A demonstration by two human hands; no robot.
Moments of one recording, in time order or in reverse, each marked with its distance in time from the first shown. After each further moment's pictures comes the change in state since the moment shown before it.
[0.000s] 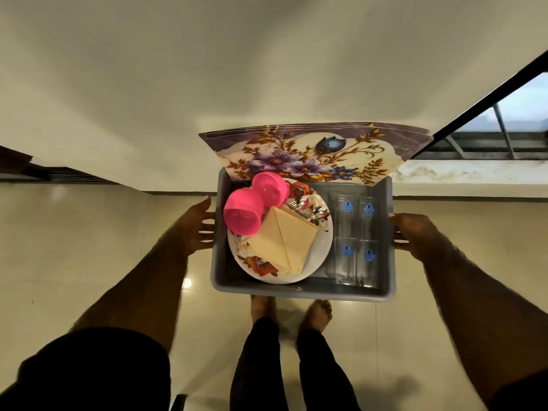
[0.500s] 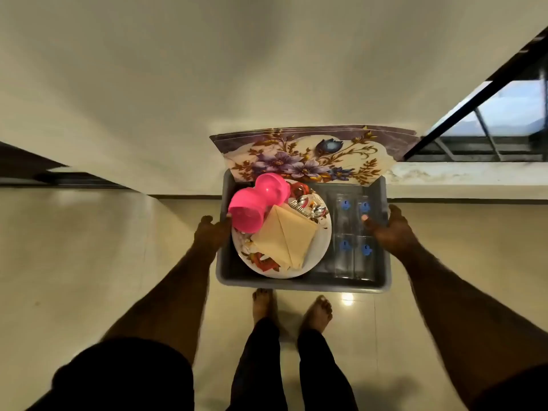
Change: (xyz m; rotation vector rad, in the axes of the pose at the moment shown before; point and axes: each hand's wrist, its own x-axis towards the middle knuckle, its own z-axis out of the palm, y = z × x) left_hand 0.030 -0.059 0.009 0.206 0.345 0.207; right_hand -0.072 0.005 0.029 -0.280 -0.017 -0.407
